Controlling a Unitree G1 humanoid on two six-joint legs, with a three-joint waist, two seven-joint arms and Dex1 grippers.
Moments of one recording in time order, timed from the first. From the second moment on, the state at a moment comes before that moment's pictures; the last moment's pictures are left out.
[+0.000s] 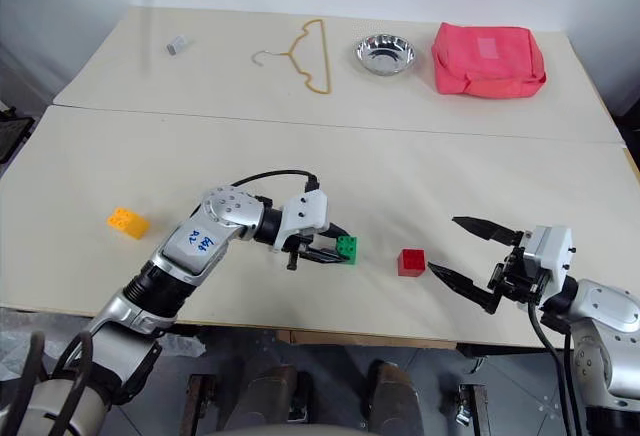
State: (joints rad) left arm -0.71 0.42 -0.46 0.03 -0.10 0.43 -1.08; right arm 0.09 -0.67 -0.35 -0.15 0.61 0.01 1.17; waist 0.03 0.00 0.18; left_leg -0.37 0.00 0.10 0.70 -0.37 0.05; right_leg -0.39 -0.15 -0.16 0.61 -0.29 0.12
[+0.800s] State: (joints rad) left arm -0.70 0.50 -0.26 0.04 -0.20 0.33 -1.17; right arm 0.00 -0.67 -0.27 -0.09 0.61 0.01 1.23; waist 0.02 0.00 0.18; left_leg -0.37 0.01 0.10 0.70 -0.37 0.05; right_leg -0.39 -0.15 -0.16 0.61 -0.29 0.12
